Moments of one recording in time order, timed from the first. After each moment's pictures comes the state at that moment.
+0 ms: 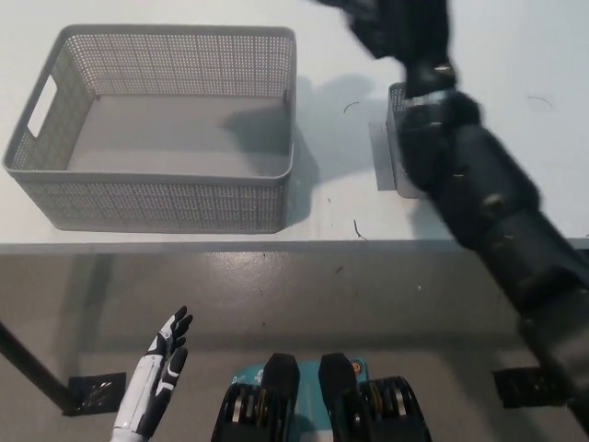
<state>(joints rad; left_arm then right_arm) 0.00 0.15 -0.07 0.28 0.17 -0.43 0.04 -1.20 -0.07 0.42 1.06 -0.87 -0.33 -0.83</state>
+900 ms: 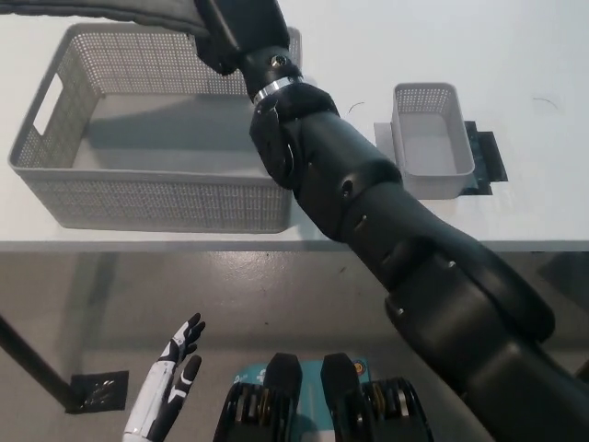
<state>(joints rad) 0.01 0.15 -0.11 0.28 0.19 -0.43 0.04 -1.40 0.17 0.40 1.36 -0.77 -0.14 -0.58</state>
